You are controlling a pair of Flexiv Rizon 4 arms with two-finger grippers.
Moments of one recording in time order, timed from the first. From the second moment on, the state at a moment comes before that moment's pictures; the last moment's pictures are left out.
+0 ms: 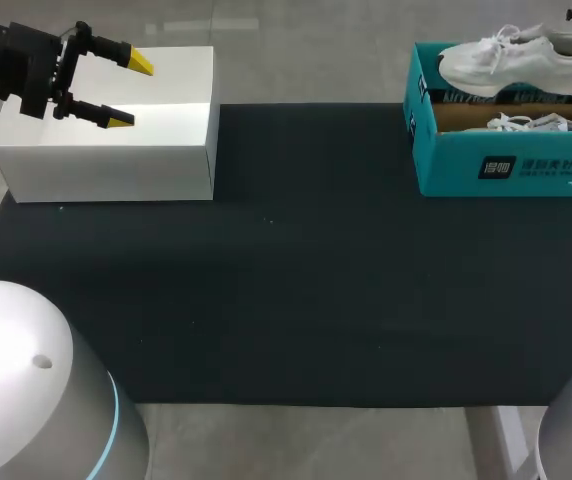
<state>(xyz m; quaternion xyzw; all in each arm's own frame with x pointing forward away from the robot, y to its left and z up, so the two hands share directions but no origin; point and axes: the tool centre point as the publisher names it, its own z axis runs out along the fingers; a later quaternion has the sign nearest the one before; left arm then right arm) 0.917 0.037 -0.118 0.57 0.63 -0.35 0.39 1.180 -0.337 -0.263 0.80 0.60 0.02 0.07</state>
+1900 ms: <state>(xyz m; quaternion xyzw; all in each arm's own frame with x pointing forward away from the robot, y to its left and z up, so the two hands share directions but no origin) 0.917 0.037 -0.118 0.57 0.63 -0.35 0.39 1.176 -0.380 -0.370 0.85 0.51 -0.05 0.10</state>
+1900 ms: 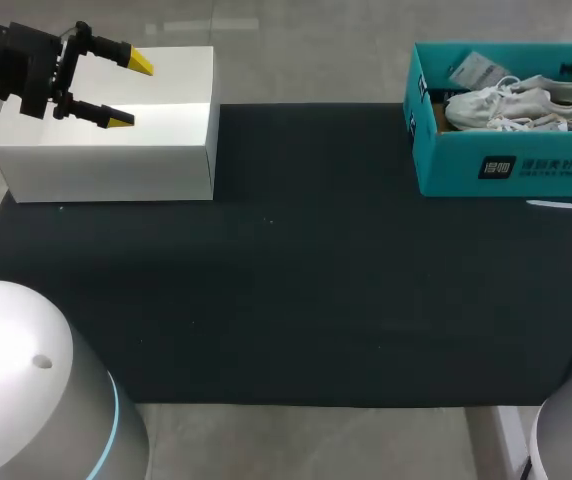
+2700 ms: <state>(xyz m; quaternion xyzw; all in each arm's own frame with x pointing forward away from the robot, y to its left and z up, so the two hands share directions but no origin) 0.917 0.037 -0.118 0.57 0.63 -0.35 0.39 1.198 -0.359 -0.302 0.87 0.48 0.01 0.09</state>
